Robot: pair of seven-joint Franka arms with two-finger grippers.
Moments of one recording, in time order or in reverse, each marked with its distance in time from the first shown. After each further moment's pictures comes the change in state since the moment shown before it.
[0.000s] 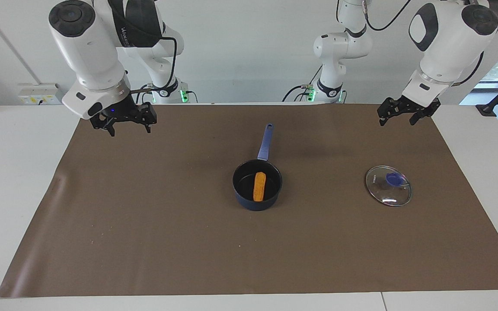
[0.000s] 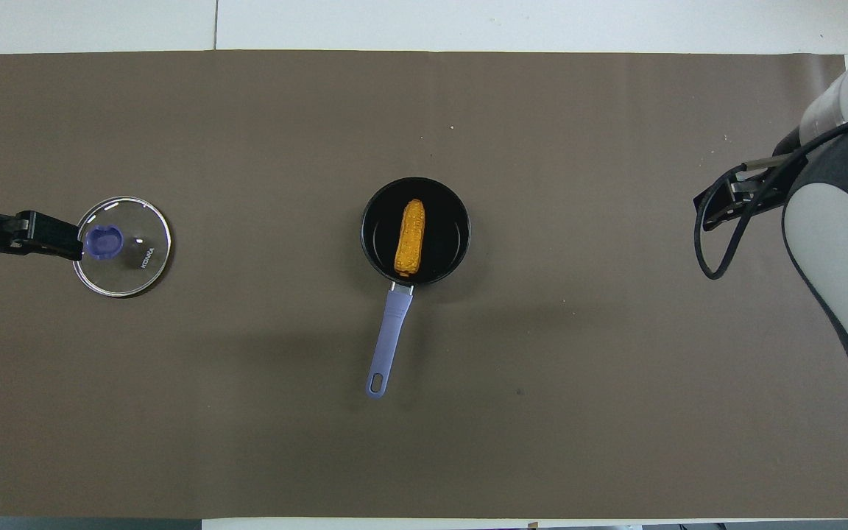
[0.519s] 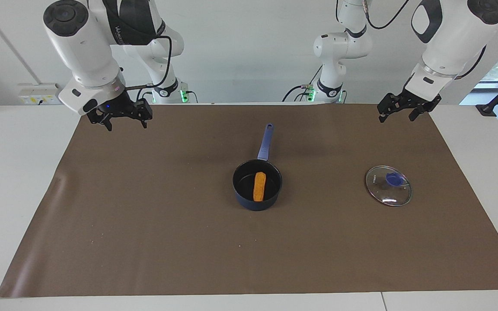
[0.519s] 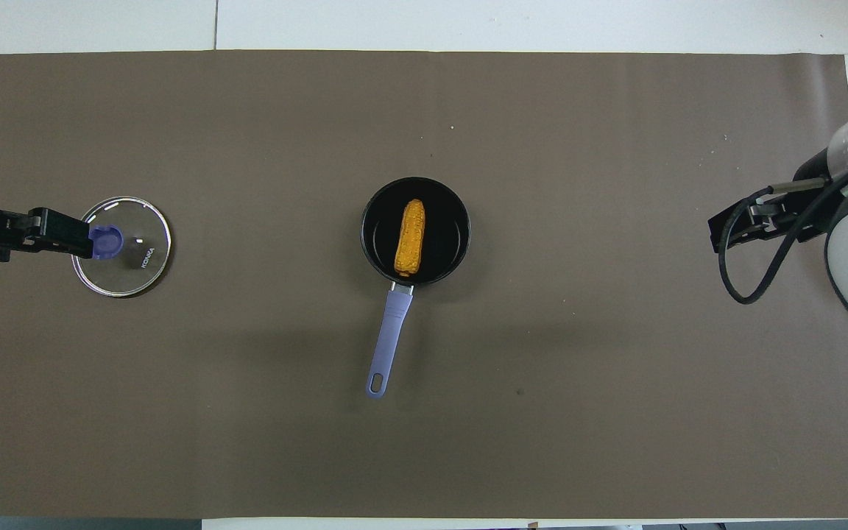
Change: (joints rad) left arm -0.007 0.010 -0.003 -0.003 -0.007 0.006 -0.011; right arm -0.155 -0.075 0.128 -0.094 0.049 0.016 0.000
